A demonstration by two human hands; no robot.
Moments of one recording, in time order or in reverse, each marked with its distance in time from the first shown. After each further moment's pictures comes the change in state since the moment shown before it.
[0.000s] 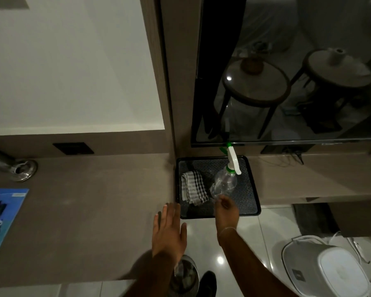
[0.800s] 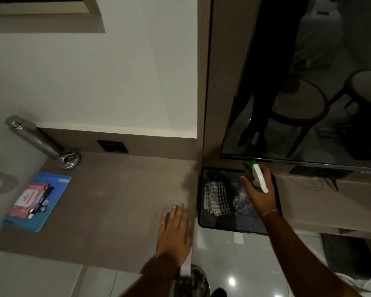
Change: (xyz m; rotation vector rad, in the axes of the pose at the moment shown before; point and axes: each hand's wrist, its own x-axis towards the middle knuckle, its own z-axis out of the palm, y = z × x) left_hand -0.011 -0.035 -0.026 0.076 0.093 -0.018; right_hand 0.054 -0.108 -0.006 -0.239 -0.401 -0.578
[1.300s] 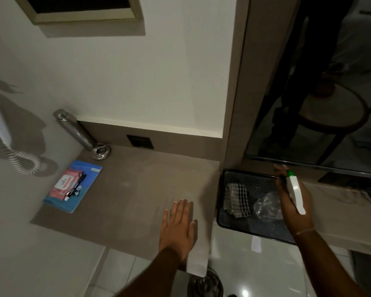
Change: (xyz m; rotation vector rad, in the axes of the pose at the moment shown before) left_hand -0.020 -0.033 -0.022 0.000 0.022 -0.156; right_hand -0.038 -0.045 -0.017 -0.068 -0.013 -0.196
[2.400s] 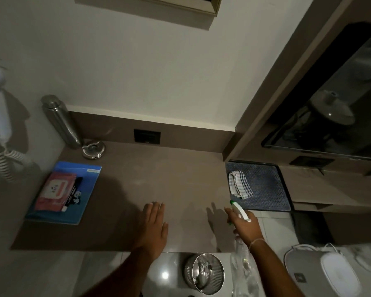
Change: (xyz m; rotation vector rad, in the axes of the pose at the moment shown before) left_hand -0.016 -0.264 -0.030 -0.088 -0.024 0.223; right_hand -0.181 -0.082 0.232 -0.178 0.054 0.756
